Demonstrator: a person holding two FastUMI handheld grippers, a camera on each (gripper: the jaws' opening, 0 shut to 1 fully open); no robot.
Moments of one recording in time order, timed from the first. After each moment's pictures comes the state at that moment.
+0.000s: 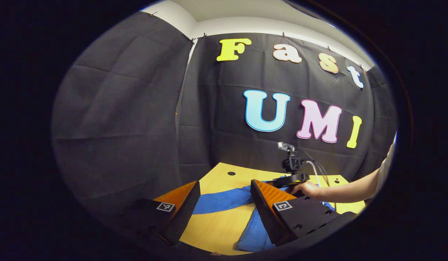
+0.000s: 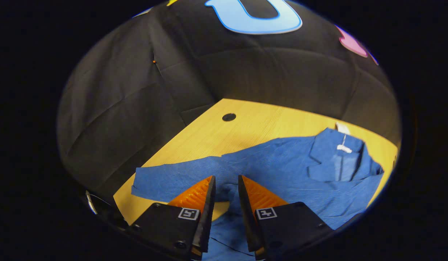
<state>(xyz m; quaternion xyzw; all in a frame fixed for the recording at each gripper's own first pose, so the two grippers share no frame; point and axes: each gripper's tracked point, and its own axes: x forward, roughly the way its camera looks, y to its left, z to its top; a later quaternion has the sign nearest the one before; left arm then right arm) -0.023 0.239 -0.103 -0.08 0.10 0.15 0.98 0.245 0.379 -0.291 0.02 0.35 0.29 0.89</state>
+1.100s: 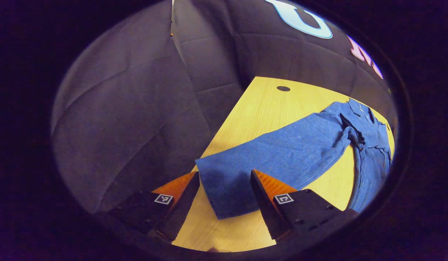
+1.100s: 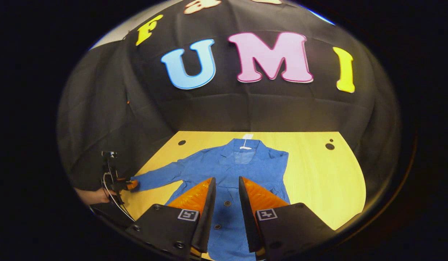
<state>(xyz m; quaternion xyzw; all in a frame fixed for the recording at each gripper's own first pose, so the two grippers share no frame) 0.103 0.396 -0.345 -0.05 0.44 0.21 0.87 0.121 0.109 -0.177 0.10 0.27 0.12 0.95</state>
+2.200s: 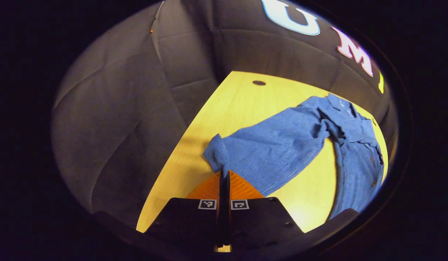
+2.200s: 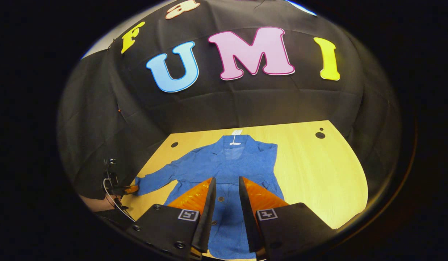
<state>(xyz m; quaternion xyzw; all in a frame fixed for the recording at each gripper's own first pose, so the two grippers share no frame) 0.122 0.351 -0.307 -0.06 0.42 0.10 0.90 0.106 0.079 -0.182 0.12 0.29 0.09 0.95</state>
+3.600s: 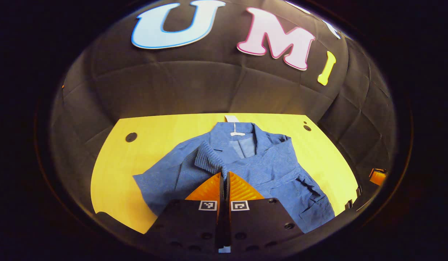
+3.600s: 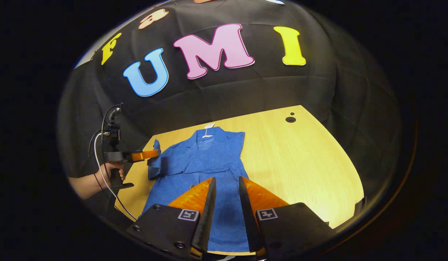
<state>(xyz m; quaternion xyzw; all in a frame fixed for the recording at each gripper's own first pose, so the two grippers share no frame) 0.296 0.015 -0.193 -0.01 0.40 -0.14 0.91 0.060 -0.017 -0.218 0.16 0.31 0.02 0.94</state>
